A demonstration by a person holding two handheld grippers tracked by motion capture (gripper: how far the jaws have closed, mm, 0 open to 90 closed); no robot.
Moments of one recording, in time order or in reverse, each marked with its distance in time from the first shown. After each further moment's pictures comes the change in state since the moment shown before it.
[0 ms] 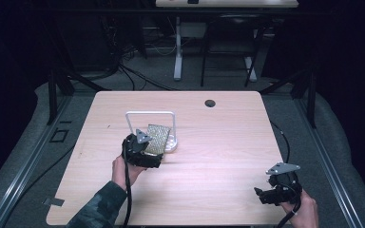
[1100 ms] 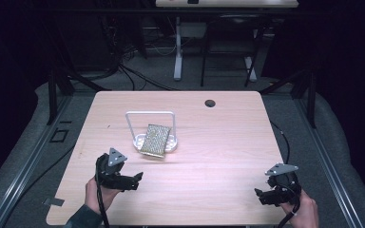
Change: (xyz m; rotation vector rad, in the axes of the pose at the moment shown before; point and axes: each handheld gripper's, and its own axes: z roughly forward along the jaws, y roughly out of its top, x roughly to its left) left arm 0.014 -0.063 -0.062 0.000 0.013 -0.048; right arm 0.002 -0.001 0.001 0.032 -0.017 -0.014
